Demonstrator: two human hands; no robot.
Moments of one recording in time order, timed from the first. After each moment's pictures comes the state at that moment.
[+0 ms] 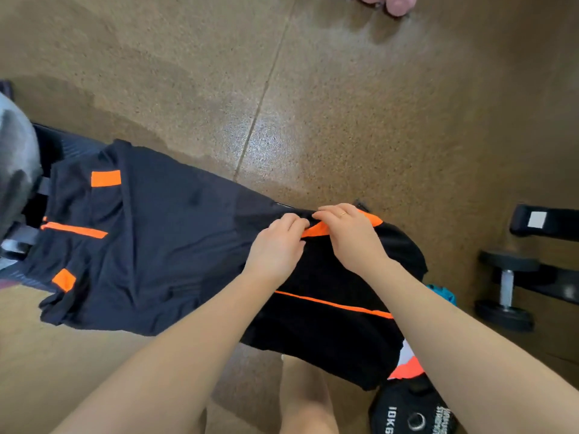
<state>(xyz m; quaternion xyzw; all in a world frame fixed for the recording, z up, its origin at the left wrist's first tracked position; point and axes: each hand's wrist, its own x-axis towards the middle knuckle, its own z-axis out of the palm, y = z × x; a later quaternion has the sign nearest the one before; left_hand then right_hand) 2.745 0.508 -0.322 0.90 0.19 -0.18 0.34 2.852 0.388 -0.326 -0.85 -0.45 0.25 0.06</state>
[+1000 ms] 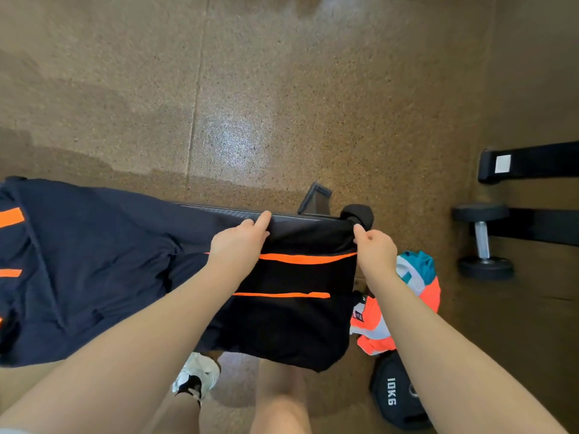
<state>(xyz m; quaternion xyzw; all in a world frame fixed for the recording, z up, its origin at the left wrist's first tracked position) 2.794 0.437 -0.327 0.97 0.07 -0.22 0.11 2.881 0.227 -0.337 -0.89 0.21 0.33 0.23</state>
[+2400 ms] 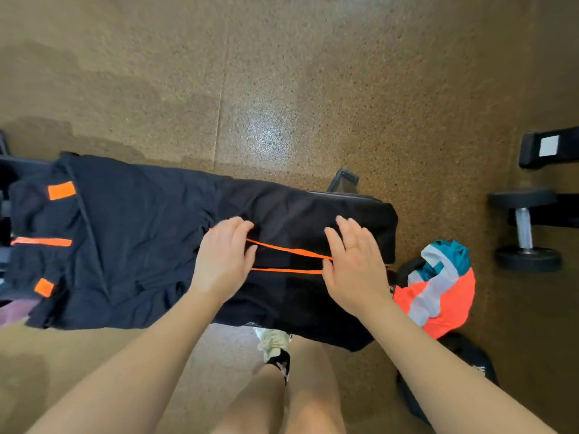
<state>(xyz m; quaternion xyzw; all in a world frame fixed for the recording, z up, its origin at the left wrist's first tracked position) 2.701 0.473 -0.333 0.97 0.12 -0.11 0.17 2.784 0.258 -0.319 -0.93 -0.31 0.19 0.04</state>
